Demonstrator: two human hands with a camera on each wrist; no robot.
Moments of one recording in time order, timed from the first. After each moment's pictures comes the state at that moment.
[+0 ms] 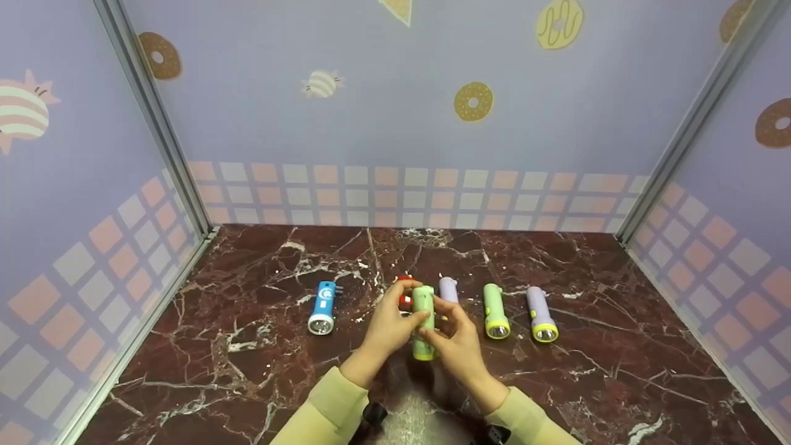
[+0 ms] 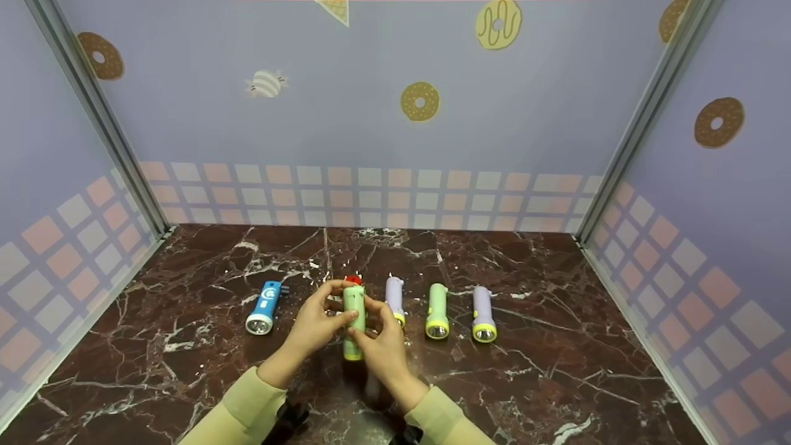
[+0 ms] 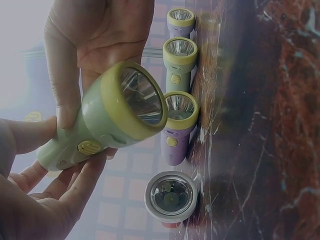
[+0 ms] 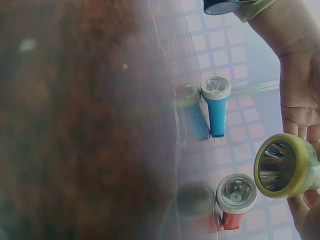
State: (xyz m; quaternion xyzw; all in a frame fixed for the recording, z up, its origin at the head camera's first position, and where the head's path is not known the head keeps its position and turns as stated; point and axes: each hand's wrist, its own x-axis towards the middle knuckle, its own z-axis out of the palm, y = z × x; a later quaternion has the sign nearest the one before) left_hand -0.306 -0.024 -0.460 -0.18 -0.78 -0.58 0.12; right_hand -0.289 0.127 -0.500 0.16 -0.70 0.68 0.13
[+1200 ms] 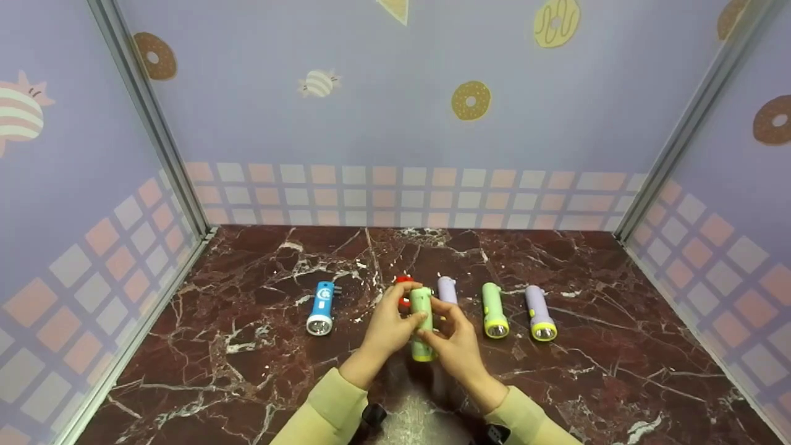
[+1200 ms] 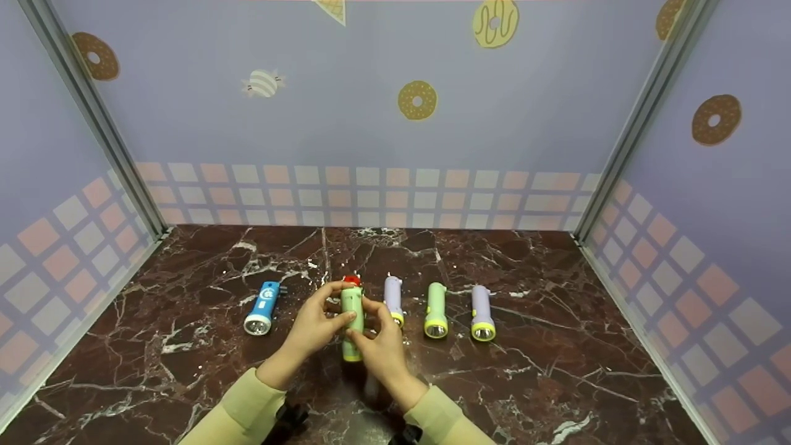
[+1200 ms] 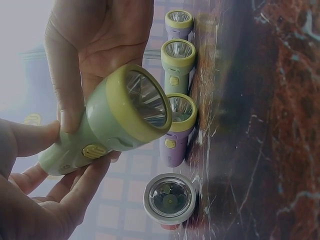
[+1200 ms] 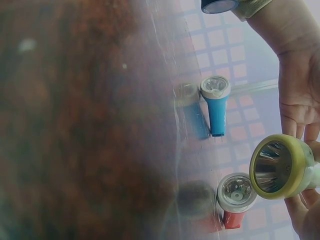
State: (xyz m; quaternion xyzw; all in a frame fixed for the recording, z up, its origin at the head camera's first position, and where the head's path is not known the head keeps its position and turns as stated) left_hand -0.304 -0.023 -0.460 -0.17 -0.80 -0.56 0.12; right_hand -0.290 0.126 -0.502 0.16 -0.70 0.69 0.11
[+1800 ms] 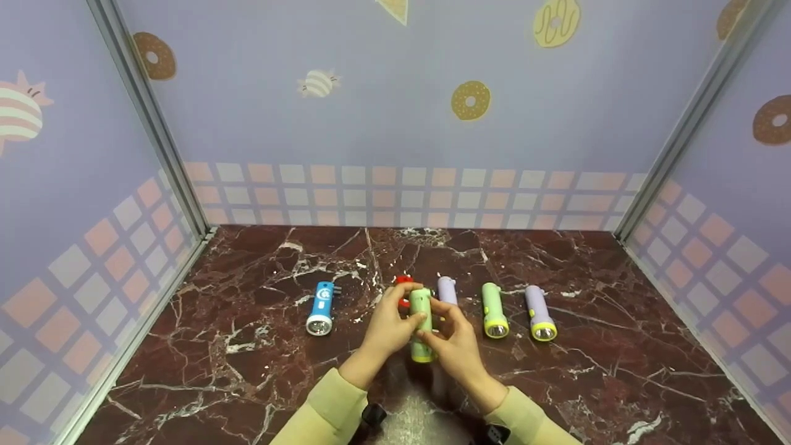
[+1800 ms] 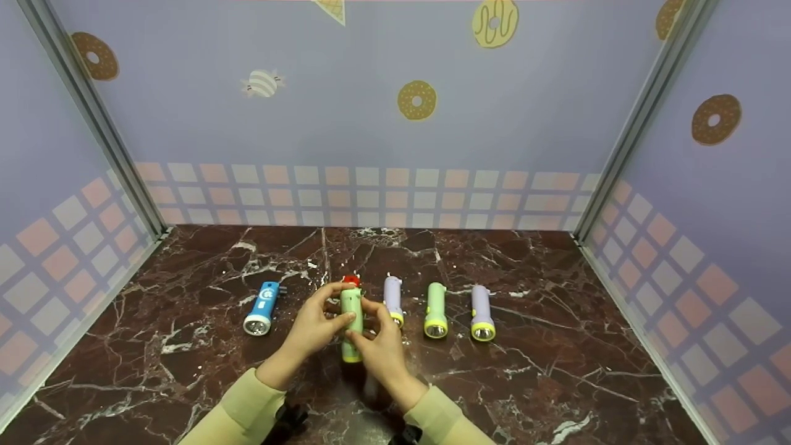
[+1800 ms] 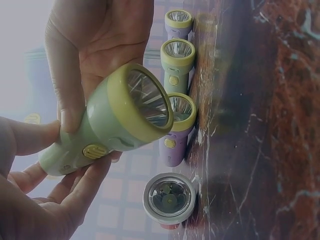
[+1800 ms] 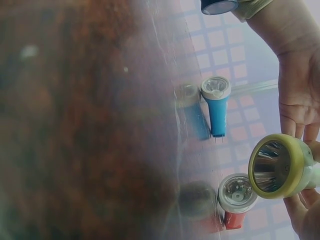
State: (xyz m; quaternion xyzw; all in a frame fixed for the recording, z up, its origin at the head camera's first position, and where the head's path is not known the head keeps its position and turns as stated) left_hand -0.304 -0.023 -0.461 -0.17 -0.80 -0.56 0.13; right_hand -0.290 0.126 -0.502 0.16 -0.70 0.69 0.11
